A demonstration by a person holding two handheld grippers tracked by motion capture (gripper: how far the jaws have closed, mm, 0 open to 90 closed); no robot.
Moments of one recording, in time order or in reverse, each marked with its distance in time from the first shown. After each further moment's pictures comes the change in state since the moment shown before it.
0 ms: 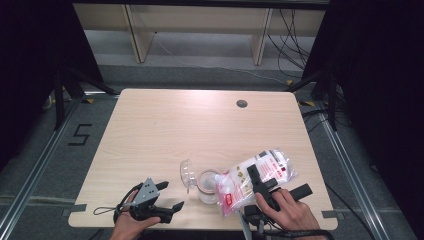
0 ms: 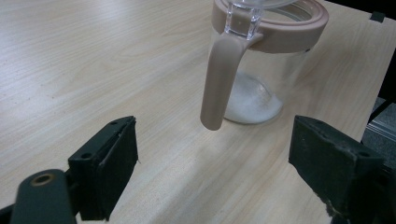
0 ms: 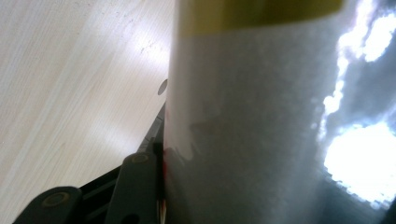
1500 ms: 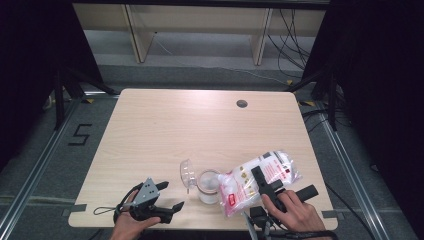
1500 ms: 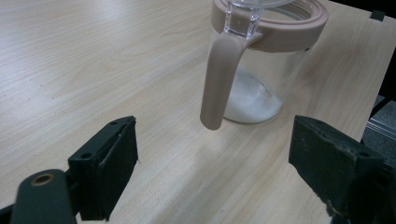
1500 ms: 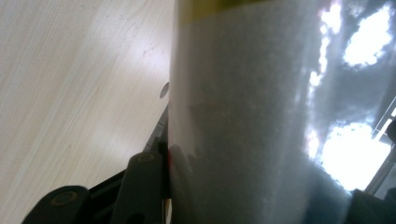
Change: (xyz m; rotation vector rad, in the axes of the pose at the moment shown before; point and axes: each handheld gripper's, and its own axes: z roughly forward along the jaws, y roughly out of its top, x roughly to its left) left arm 0.000 0.000 0.000 -0.002 0.000 0.005; right arm 0.008 -0.009 -0.006 -0.021 0.000 0.077
